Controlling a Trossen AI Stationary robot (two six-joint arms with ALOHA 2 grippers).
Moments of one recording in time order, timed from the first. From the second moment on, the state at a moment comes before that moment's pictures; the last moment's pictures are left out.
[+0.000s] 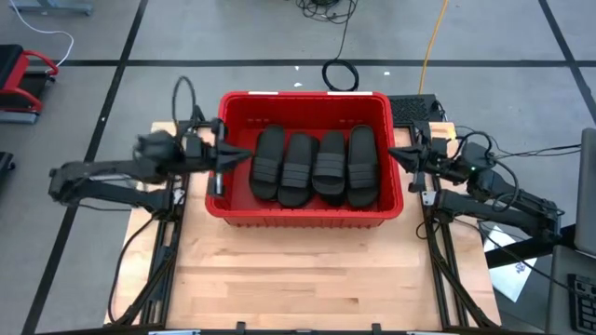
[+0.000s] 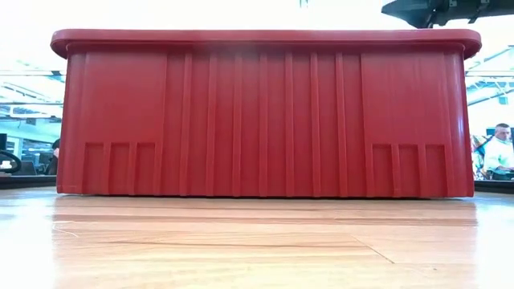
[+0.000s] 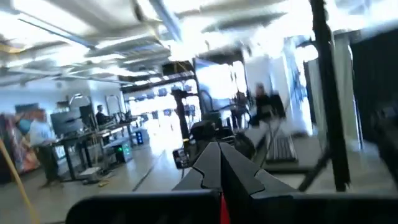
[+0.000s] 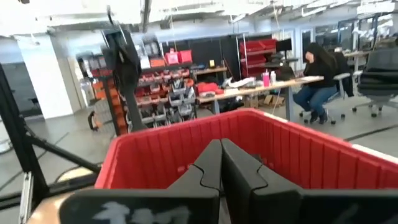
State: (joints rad) left arm 0.10 0.87 0.90 0.26 0.14 0.18; right arm -0.38 0.34 0.50 -0.06 -0.10 0.16
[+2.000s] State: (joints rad) left arm -0.20 0.10 0.45 -0.27 -0.26 0.02; right arm -0.13 0.34 0.41 0.05 0.05 0.22
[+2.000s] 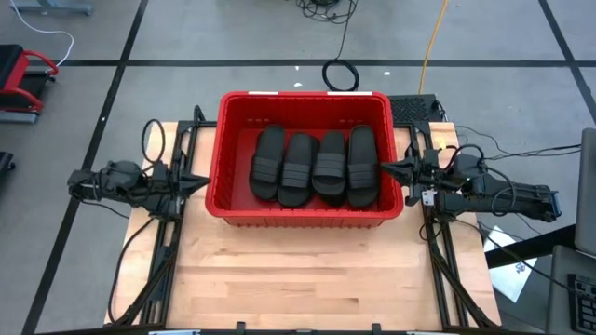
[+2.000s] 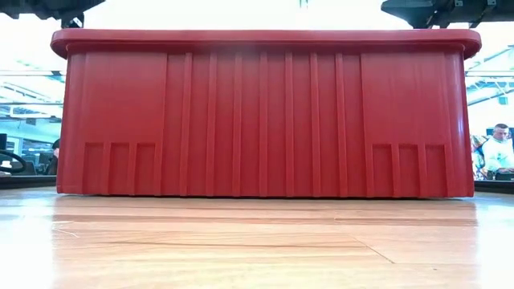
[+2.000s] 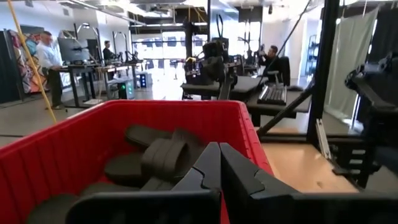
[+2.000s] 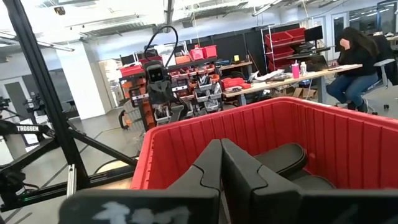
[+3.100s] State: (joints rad) left arm -0.20 0.01 0.42 -0.32 -0.31 -0.05; right arm -0.13 0.34 0.41 -0.05 0.05 0.30
